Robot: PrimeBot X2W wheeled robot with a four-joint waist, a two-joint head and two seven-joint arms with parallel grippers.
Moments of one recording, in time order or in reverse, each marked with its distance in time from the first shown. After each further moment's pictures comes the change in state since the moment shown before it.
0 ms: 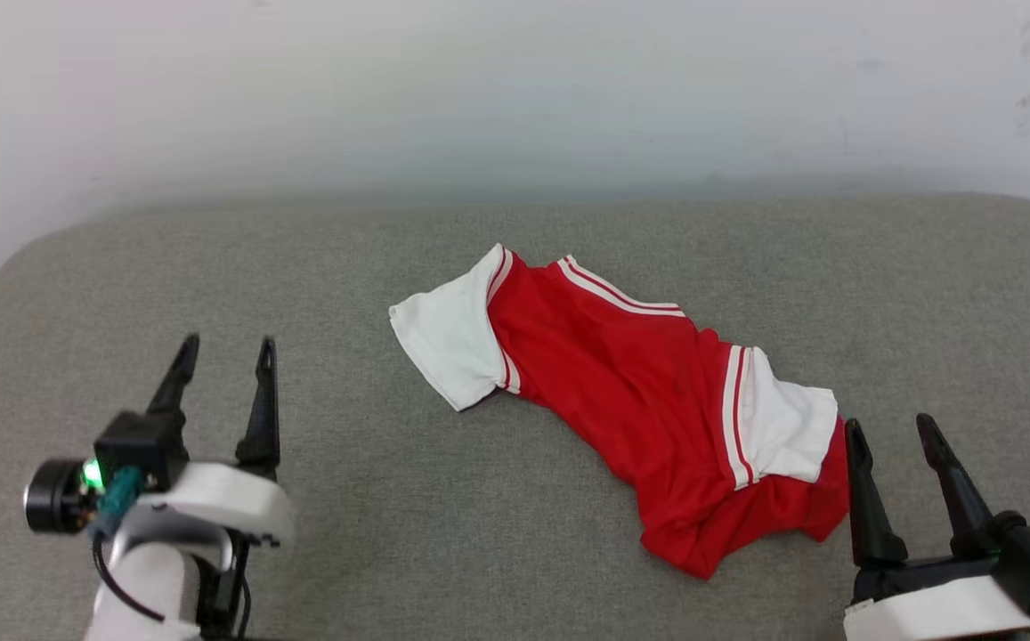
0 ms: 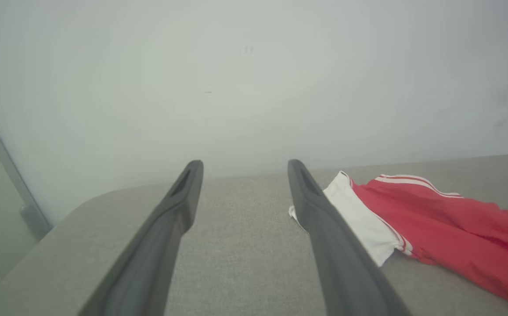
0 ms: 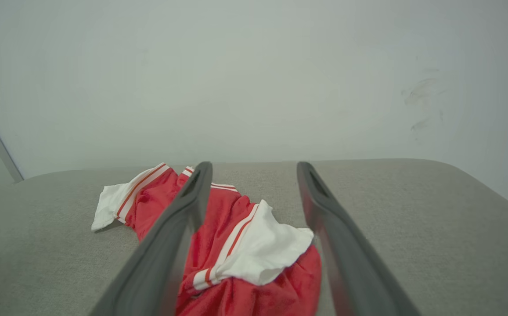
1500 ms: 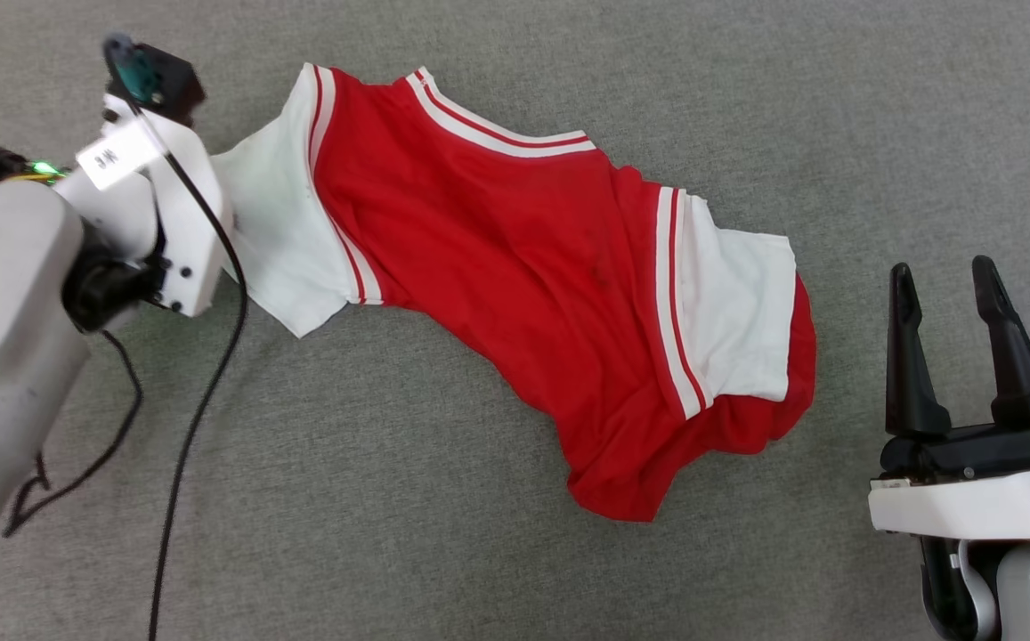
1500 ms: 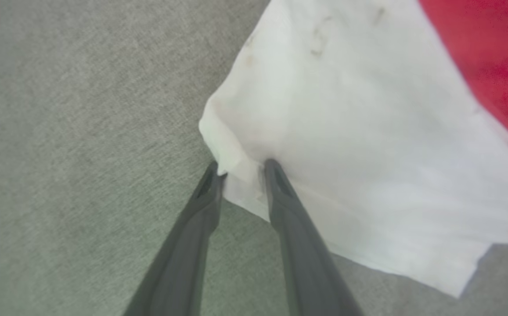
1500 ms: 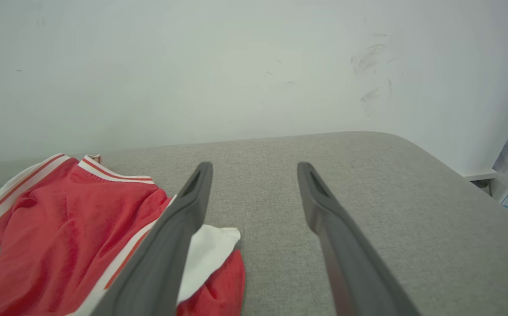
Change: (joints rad) left arm -0.887 0.454 -0.825 0.357 -0.660 -0.090 1.006; right arm -0.208 0.000 -0.015 -0.109 0.039 0.000 0.000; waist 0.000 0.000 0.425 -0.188
